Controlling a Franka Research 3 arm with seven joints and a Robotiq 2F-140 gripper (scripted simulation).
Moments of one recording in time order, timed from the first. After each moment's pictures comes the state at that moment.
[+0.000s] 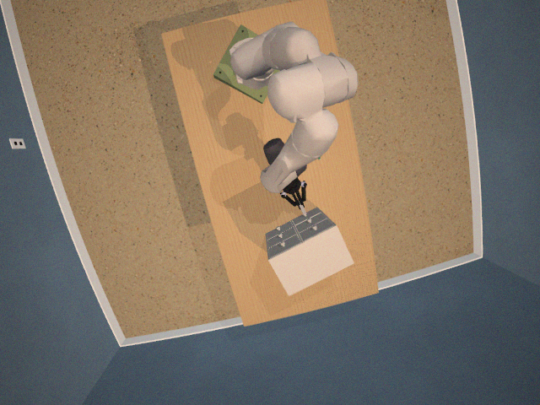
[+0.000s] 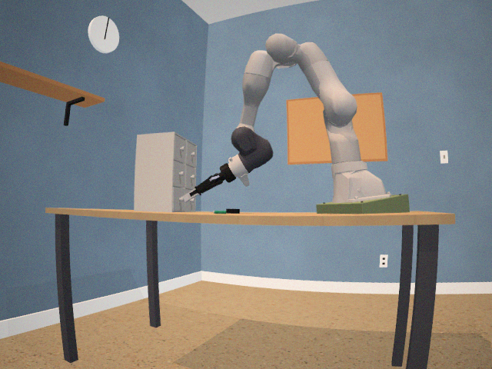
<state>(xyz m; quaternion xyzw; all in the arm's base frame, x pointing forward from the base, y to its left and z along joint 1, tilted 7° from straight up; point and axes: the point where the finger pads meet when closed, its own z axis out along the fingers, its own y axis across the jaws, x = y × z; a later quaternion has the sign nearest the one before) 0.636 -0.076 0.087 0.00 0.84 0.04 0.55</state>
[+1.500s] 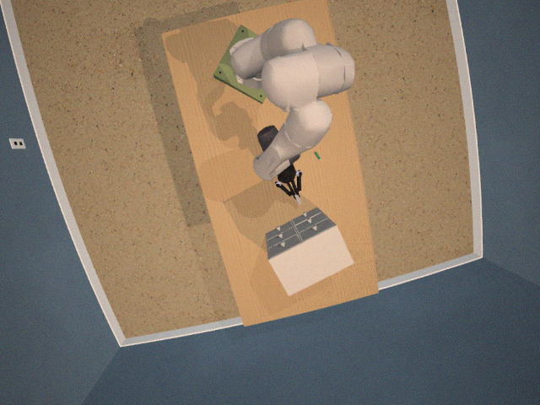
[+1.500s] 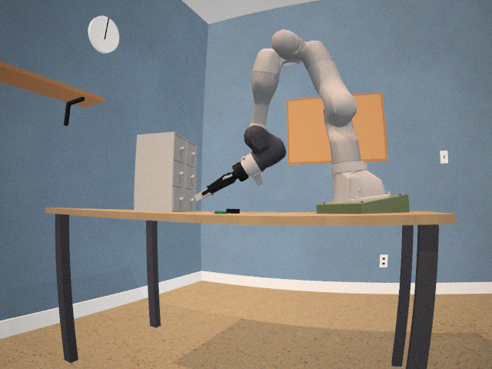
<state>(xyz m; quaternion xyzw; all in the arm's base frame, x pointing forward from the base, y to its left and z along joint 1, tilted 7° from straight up) 0.583 -0.075 0.084 0.01 0.84 0.04 0.54</state>
